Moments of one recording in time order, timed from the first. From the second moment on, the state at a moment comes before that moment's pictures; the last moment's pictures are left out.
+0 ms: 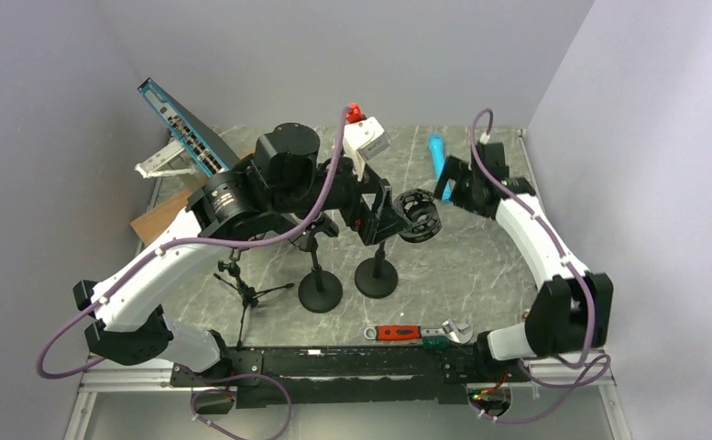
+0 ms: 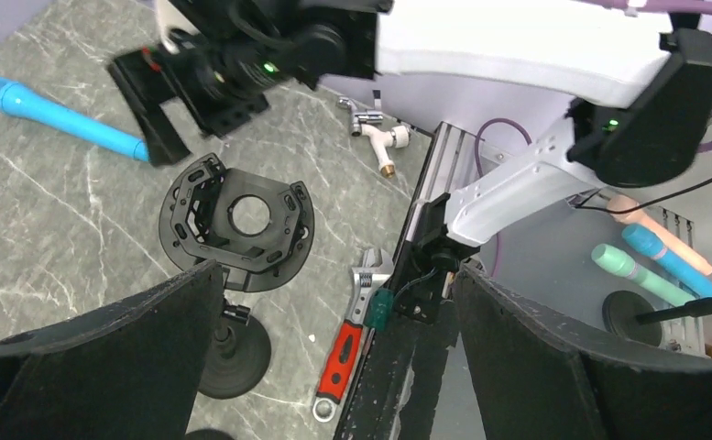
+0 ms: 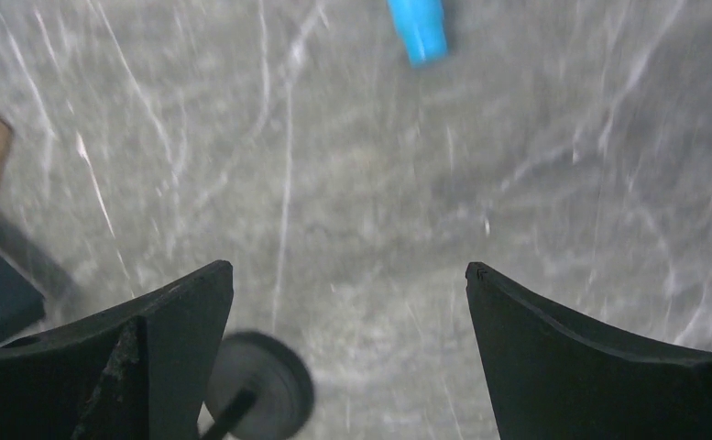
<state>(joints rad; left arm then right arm) -1.02 1.42 1.91 -0.71 0.27 -0.20 0.13 1.46 1.25 -0.61 0.03 0.47</state>
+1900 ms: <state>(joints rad) -0.99 1.65 2.02 -0.97 0.04 -0.04 0.13 0.43 0.72 -0.31 -0.61 0.59</state>
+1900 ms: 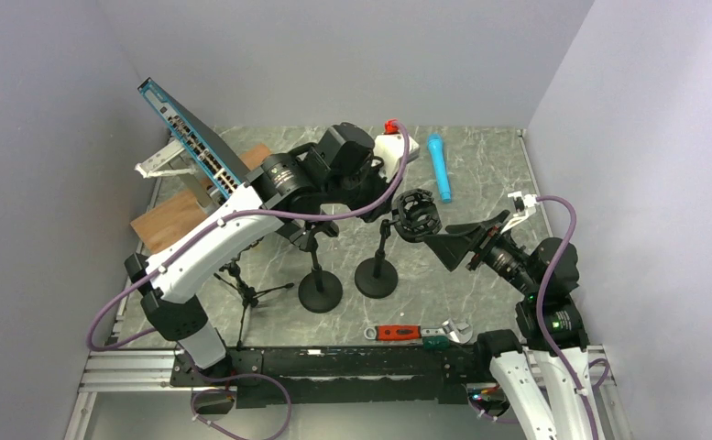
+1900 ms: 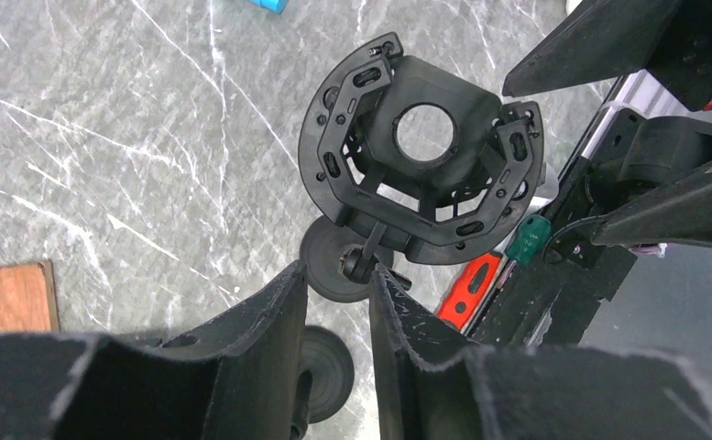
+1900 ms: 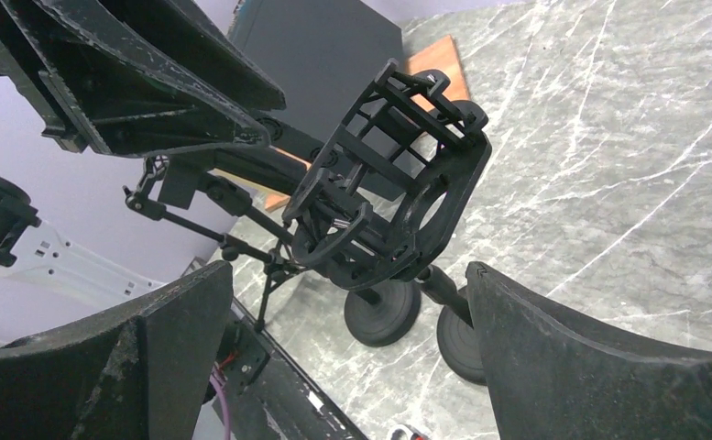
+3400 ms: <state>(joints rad) -0.99 1.53 1.60 -0.64 0.09 -0.11 0.13 0.47 0.72 -0.35 -0.56 0.59</state>
